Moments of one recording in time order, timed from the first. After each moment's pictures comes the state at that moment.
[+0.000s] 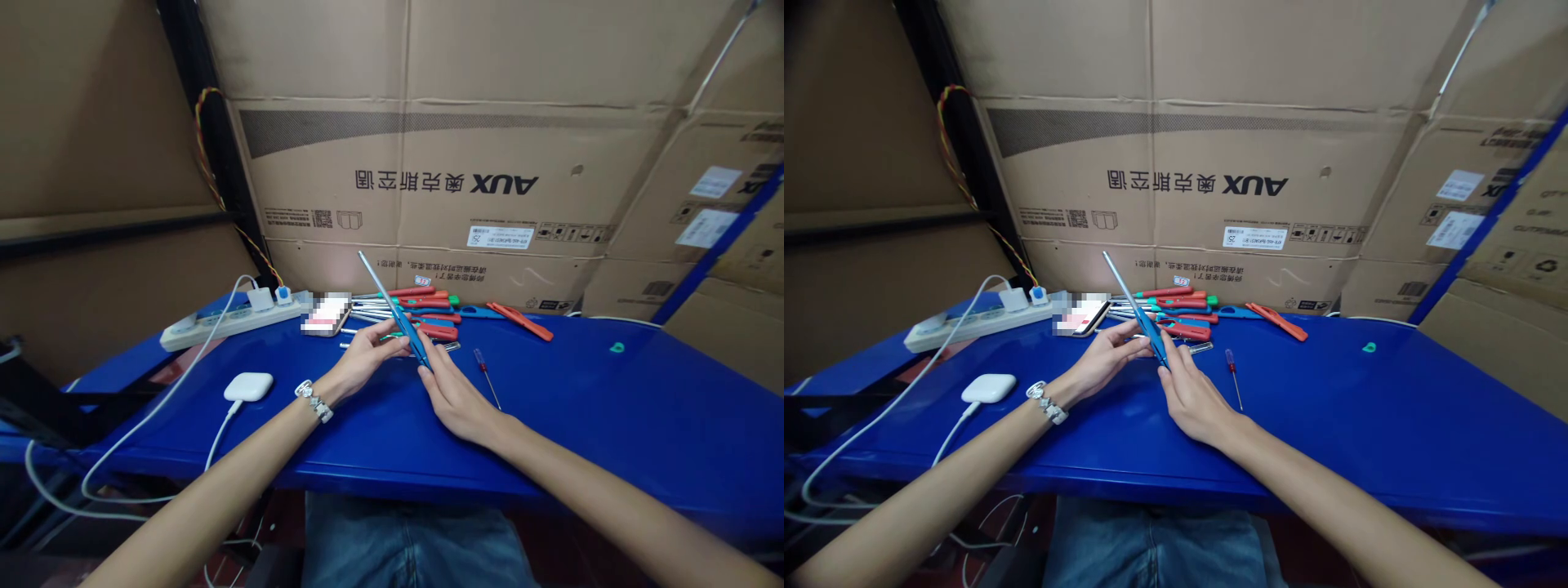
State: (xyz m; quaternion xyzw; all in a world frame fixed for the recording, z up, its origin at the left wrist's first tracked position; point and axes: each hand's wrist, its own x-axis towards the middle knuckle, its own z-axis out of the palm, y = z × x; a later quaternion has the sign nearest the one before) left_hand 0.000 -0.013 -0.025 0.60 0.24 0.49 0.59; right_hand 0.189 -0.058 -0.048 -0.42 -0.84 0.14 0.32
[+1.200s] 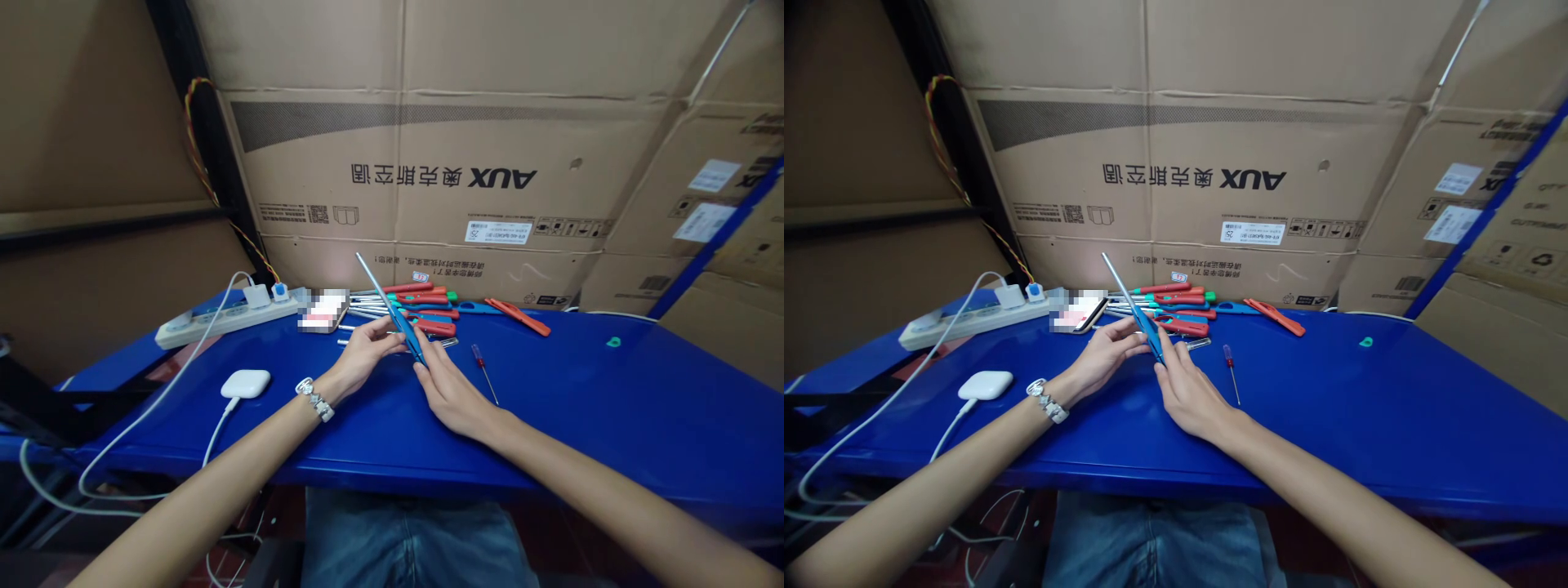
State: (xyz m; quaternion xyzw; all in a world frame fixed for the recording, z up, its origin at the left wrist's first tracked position) left_hand 0.005 -0.011 -0.028 0.56 0.26 0.51 0.60; right_hand 0.185 -0.056 -0.048 -0.42 -0.84 0.14 0.32
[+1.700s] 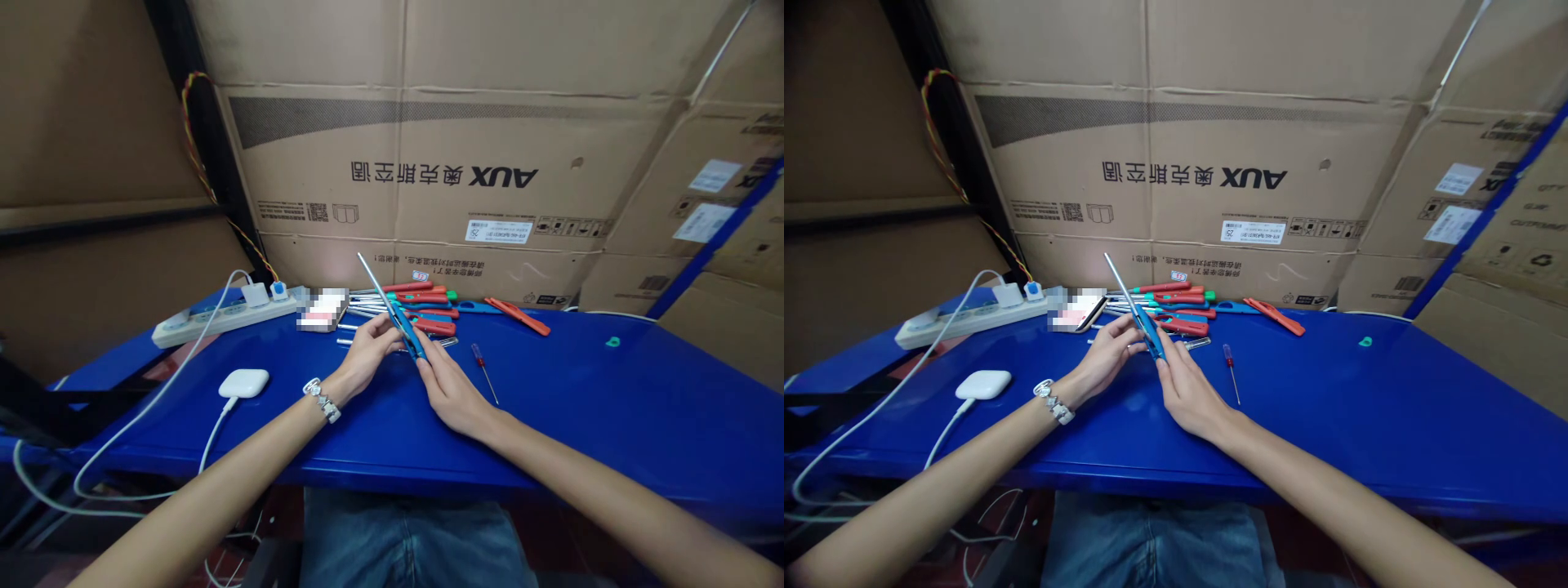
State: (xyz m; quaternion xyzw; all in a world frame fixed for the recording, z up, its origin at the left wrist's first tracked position) left_hand 0.016 -0.014 -0.025 0.52 0.29 0.56 0.58; right_hand 0.184 -0.054 -0.050 -0.40 -0.82 0.18 0.36
